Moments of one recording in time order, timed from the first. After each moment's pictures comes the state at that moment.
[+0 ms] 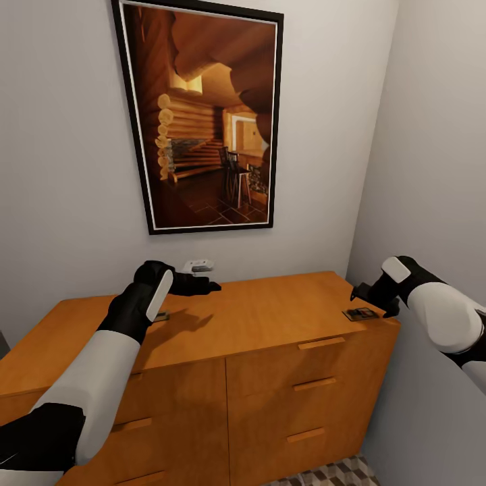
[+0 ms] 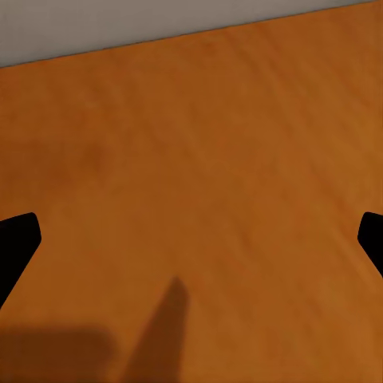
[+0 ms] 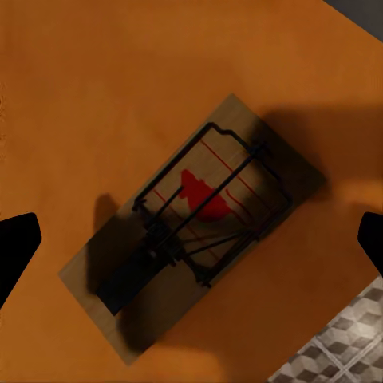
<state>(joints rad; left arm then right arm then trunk) -1.00 -0.04 -0.11 -0.94 0.18 1.03 -0.21 -1.37 -0.24 -0.53 -0.13 -0.11 0.88 -0.40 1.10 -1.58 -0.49</state>
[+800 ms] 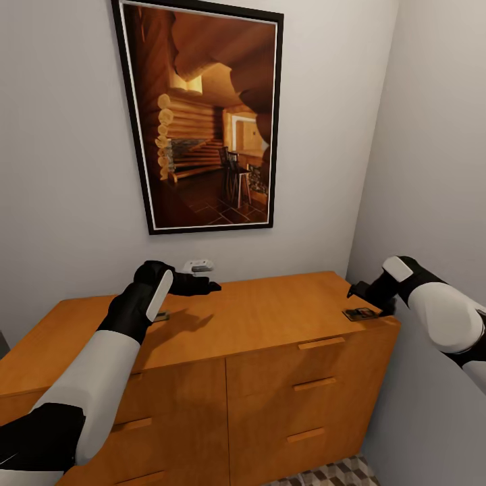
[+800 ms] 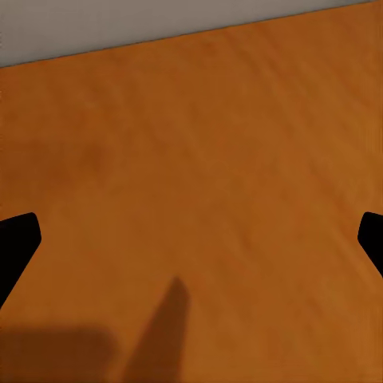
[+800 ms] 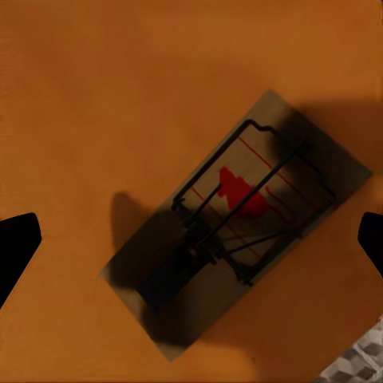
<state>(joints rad) -1.00 -0.04 -0.11 -0.94 0.18 1.03 -0.22 -1.37 -0.24 -0.54 -0.13 -0.18 0.86 -0.40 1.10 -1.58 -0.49</state>
